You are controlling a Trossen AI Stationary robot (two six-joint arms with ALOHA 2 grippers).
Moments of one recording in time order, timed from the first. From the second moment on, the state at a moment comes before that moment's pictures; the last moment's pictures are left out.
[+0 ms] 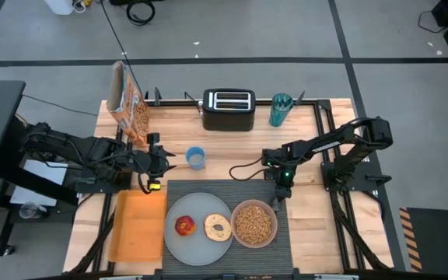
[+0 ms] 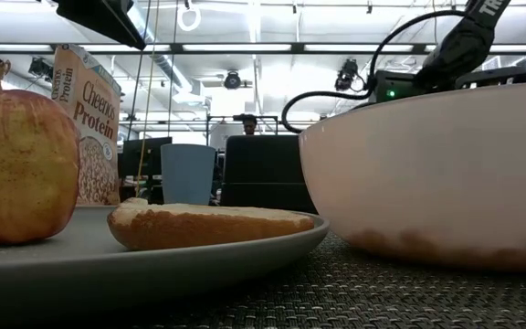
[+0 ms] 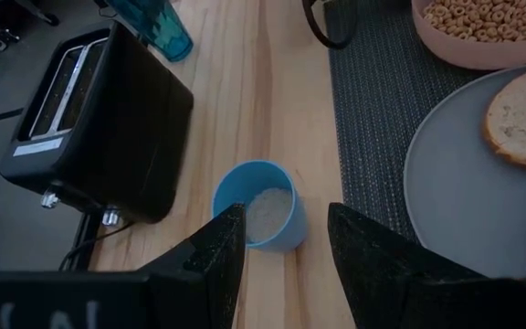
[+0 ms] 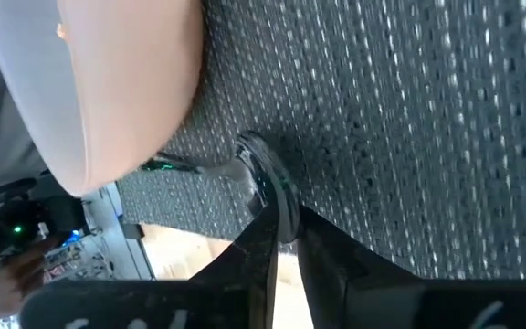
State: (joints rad) left arm -0.28 0.92 0.91 -0.73 -0.49 0.04; right arm -0.10 1.57 0.63 -0.44 -0.78 0.30
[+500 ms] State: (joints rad) left arm -0.28 0.92 0.91 -0.73 -0.49 0.04; right arm -0.12 1.54 0.68 -0.44 -0.73 0.31
